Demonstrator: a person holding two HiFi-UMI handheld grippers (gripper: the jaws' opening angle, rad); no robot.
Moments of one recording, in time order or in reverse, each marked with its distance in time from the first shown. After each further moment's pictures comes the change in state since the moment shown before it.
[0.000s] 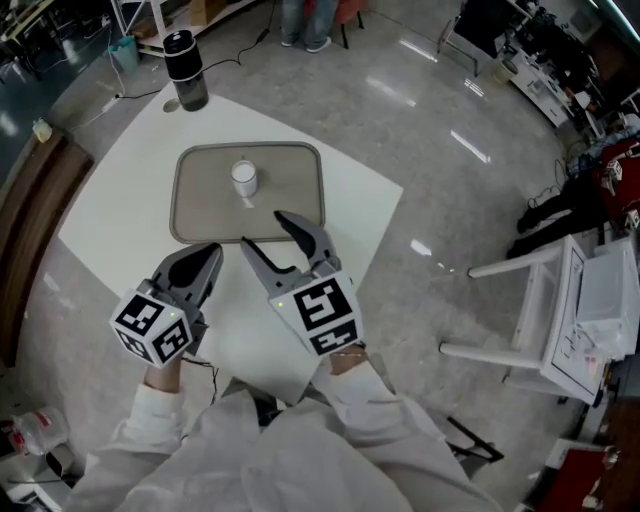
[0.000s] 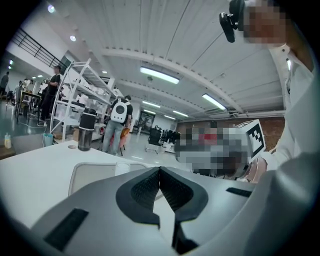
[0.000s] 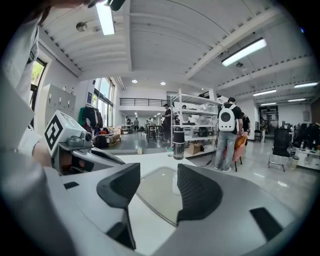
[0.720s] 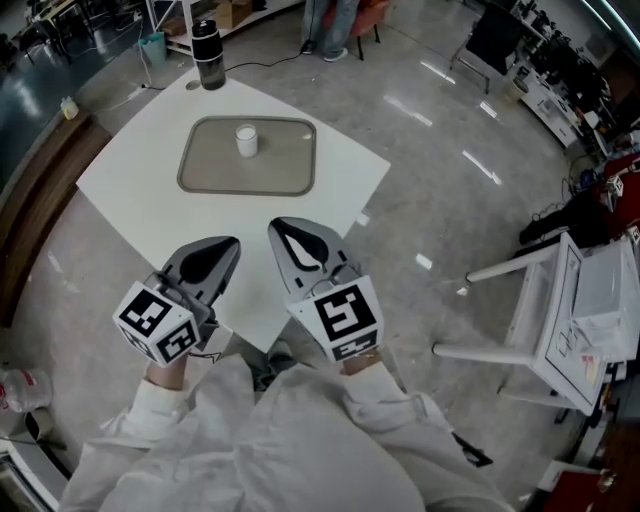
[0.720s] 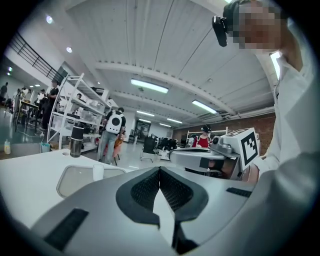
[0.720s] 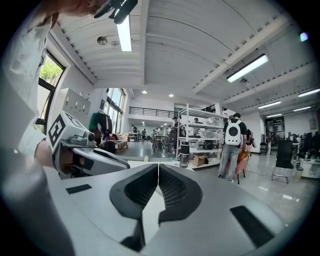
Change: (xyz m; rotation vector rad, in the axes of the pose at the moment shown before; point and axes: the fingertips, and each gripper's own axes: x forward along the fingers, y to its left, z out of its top) left arm -0.062 -0.158 -0.003 0.063 -0.107 -0.020; right arm -0.153 0.053 0.008 -0.094 -0.143 0.051
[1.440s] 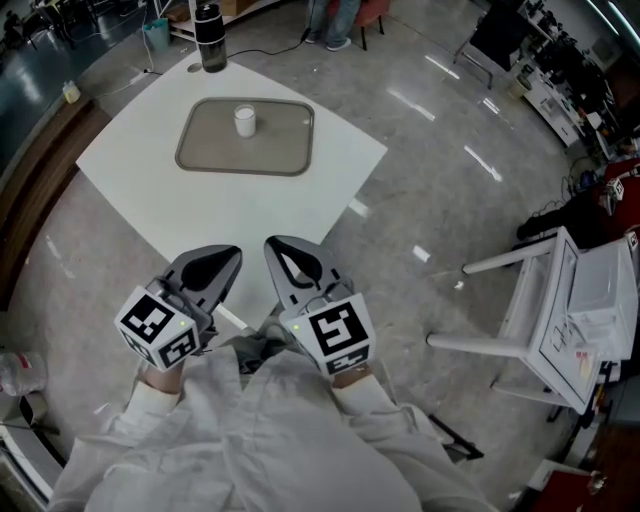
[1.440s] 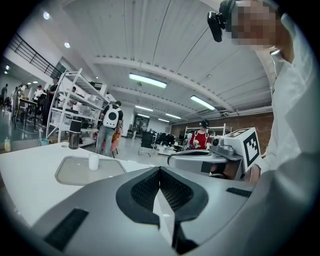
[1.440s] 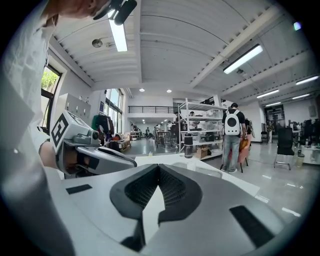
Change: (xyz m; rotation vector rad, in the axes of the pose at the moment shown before) left arm -0.019 -0.046 -0.035 -0.007 0.059 -0.015; right arm -0.044 0.040 -0.036 0.080 0.052 0.032
